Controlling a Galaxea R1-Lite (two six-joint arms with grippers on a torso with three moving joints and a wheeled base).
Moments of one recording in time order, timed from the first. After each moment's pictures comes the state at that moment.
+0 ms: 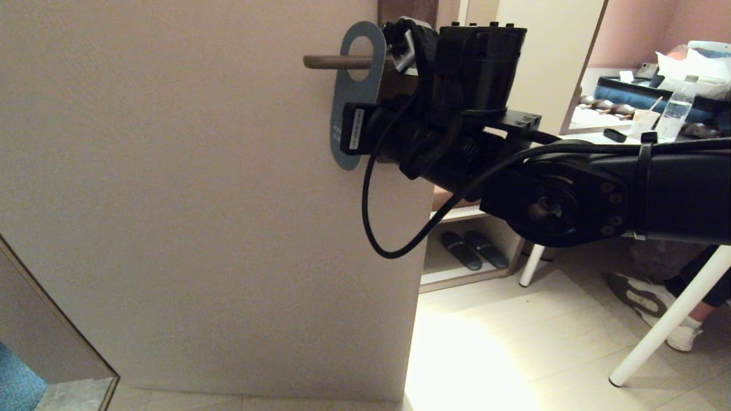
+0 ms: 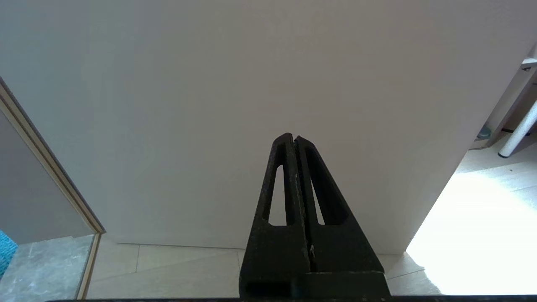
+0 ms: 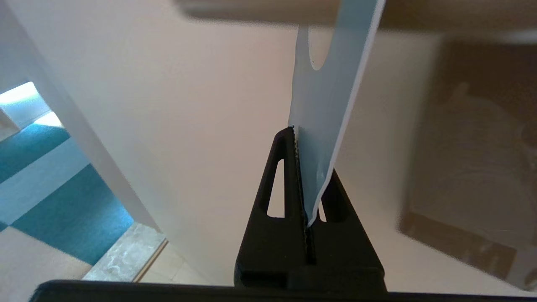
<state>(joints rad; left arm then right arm) 0.00 0.00 0.00 0.00 0.02 -0.03 0.79 2.03 -1.69 -0.38 -0.17 0.18</state>
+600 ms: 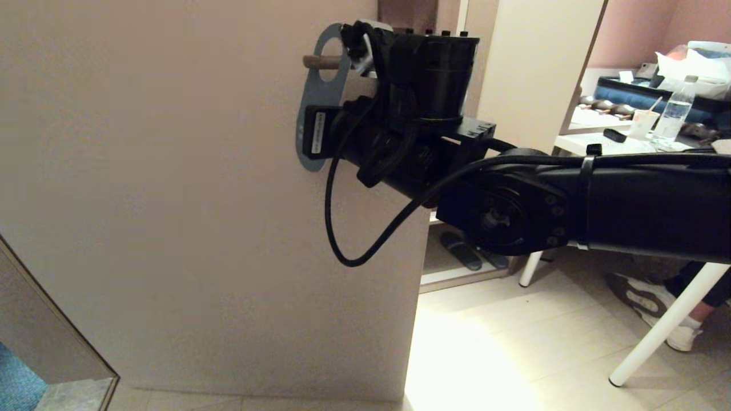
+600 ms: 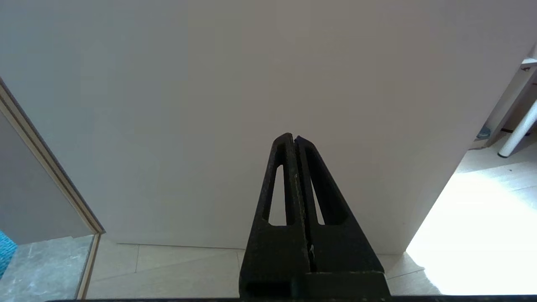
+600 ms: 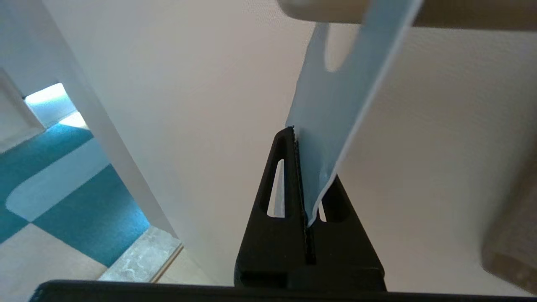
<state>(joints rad) 0.00 0.00 0.00 0.00 0.02 -0.03 0.85 2.12 -1.82 -0.39 -0.17 0.17</state>
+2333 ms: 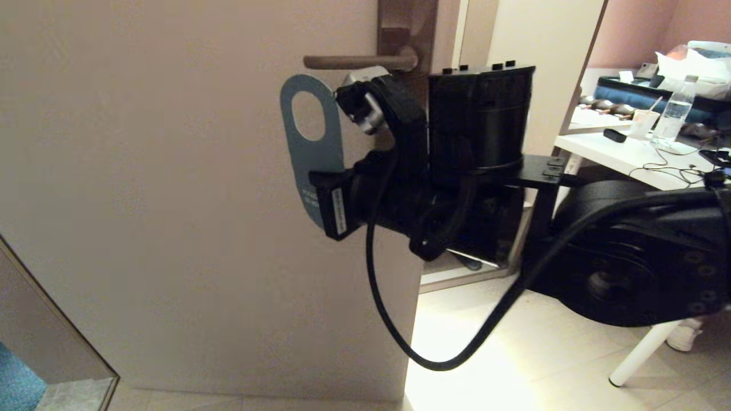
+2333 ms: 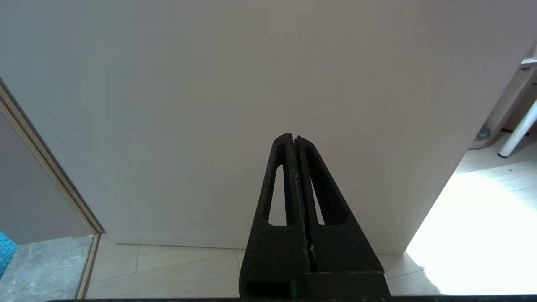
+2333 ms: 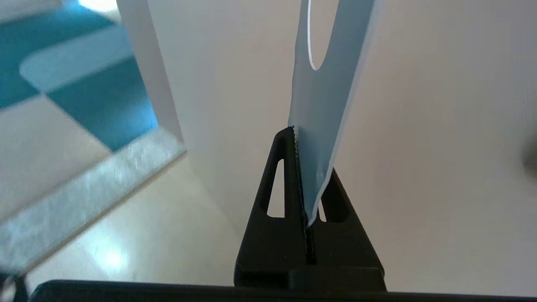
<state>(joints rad) 0.00 0.00 0.00 0.00 0.02 -0.03 0.90 1.88 -1.42 -0.35 -0.05 -0.01</state>
